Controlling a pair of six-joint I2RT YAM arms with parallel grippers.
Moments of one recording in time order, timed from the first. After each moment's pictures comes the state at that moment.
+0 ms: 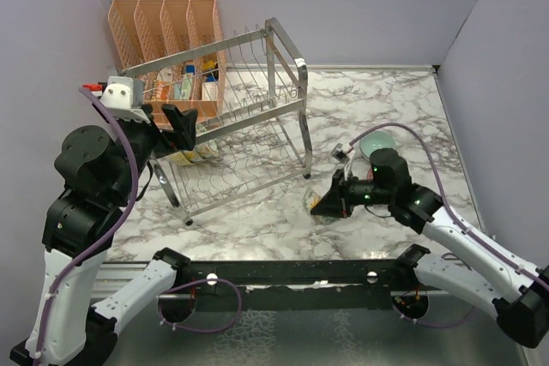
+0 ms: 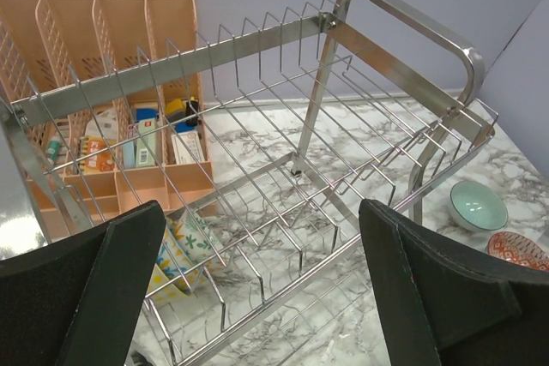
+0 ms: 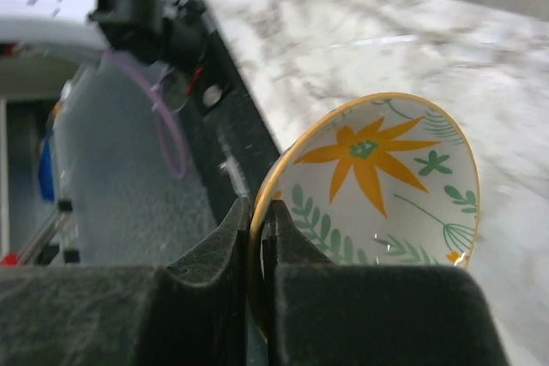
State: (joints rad) left arm -0.43 0.79 1.48 -0.72 -0.18 -0.15; right arm 0.55 0.85 0.65 -0.31 -0.69 0.38
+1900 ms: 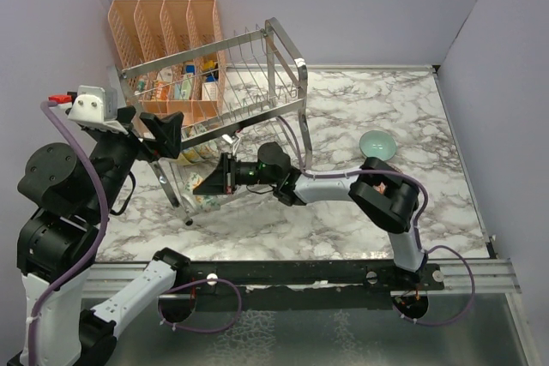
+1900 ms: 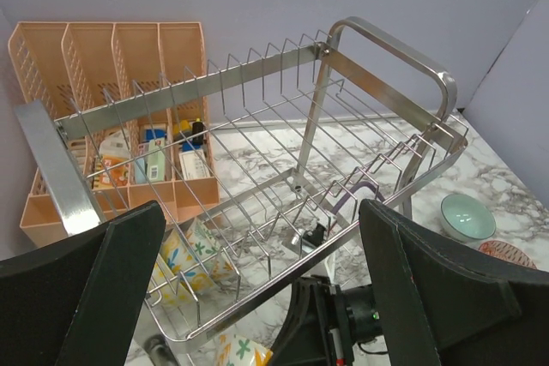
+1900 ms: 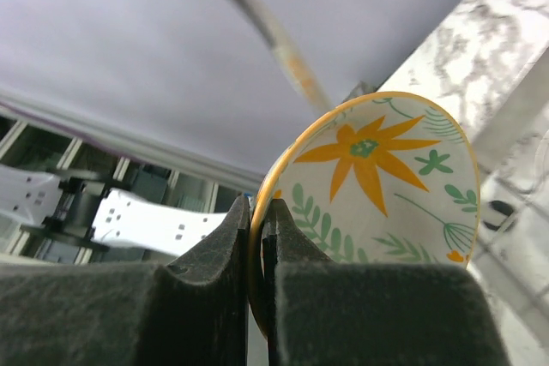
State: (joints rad) left arm -0.43 0.77 1.60 -0.80 -0.18 -0.13; right arm 1.05 2.00 1.20 0.90 -0.56 1.10
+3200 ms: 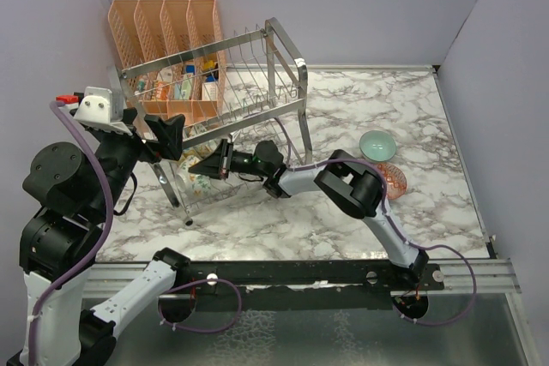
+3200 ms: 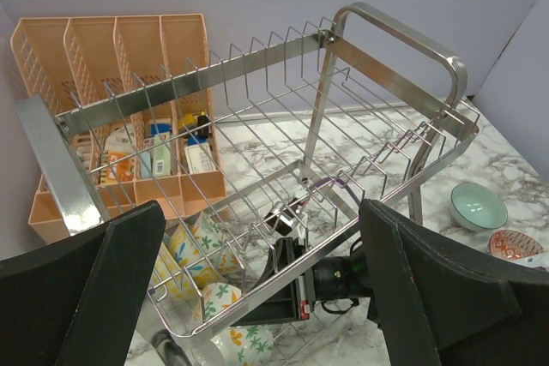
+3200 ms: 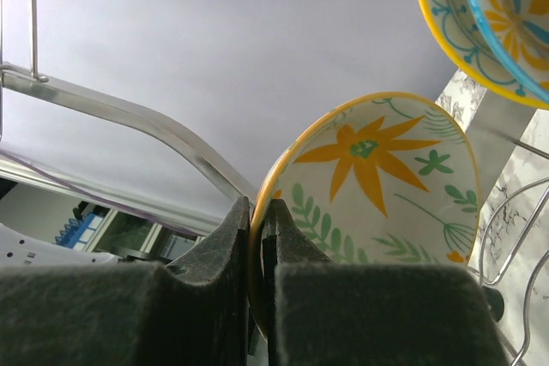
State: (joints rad) left arm -0.44 0.76 1.58 -0.81 -0.18 -0.10; right arm 0.97 2.33 1.40 1.18 -0.51 1.44
